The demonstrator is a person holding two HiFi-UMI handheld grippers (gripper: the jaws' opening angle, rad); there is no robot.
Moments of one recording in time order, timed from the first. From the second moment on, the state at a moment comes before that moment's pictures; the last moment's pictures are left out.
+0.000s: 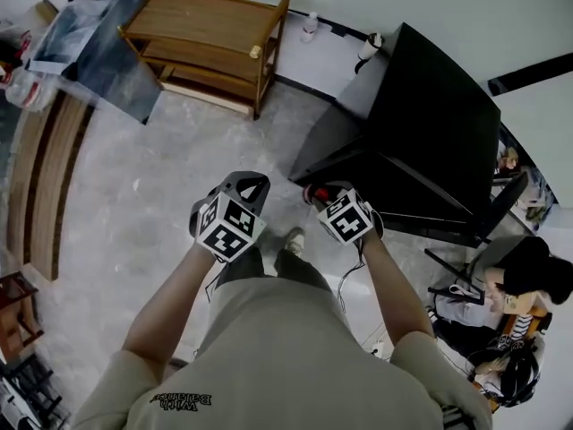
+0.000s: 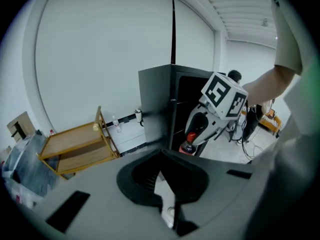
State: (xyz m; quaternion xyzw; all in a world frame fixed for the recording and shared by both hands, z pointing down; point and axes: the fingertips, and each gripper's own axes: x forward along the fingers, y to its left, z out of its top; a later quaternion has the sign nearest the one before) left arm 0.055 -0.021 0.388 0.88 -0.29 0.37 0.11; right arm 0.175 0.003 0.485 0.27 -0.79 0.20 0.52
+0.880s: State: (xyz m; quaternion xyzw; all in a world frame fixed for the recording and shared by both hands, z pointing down) left arm -0.082 0.013 0.447 0.80 -0.40 0.39 0.22; right arm 0.016 -0.008 0.539 0.11 -0.82 0.12 0.56
